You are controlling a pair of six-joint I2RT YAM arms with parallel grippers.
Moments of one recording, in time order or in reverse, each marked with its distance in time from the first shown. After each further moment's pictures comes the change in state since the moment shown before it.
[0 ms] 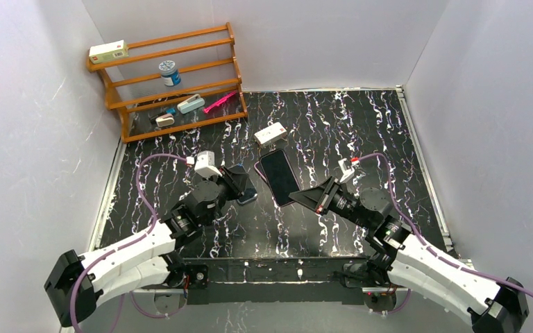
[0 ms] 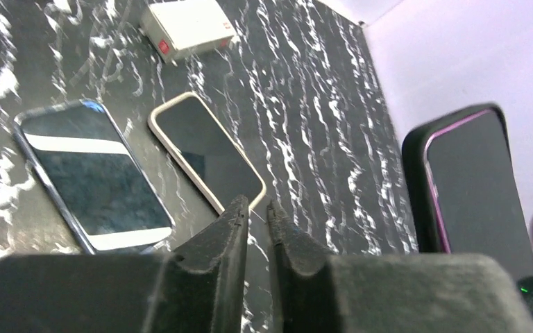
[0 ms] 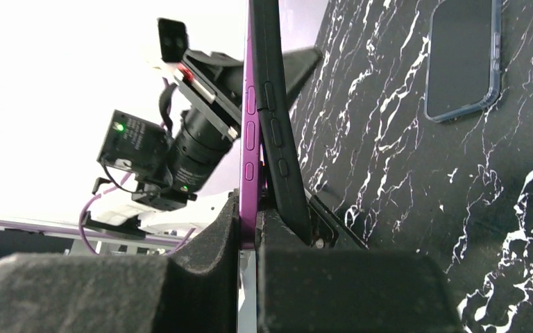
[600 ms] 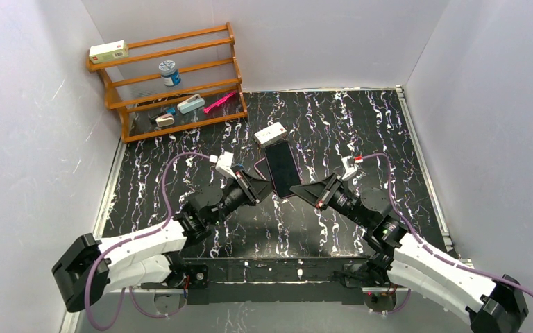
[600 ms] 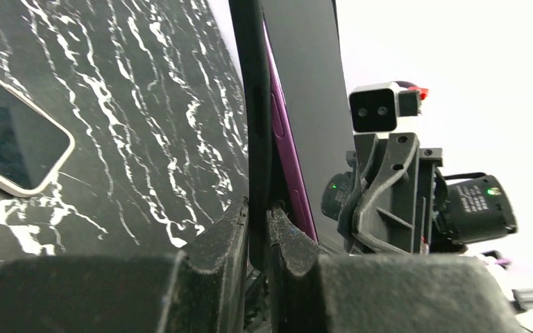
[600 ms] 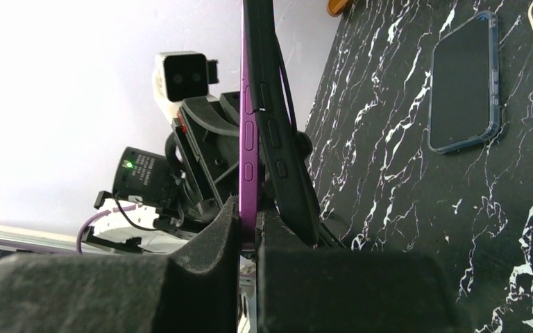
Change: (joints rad) left arm -0.038 0.138 -0.076 0.430 0.412 -0.235; right arm -0.013 0.040 -0.026 0.140 0.050 0.027
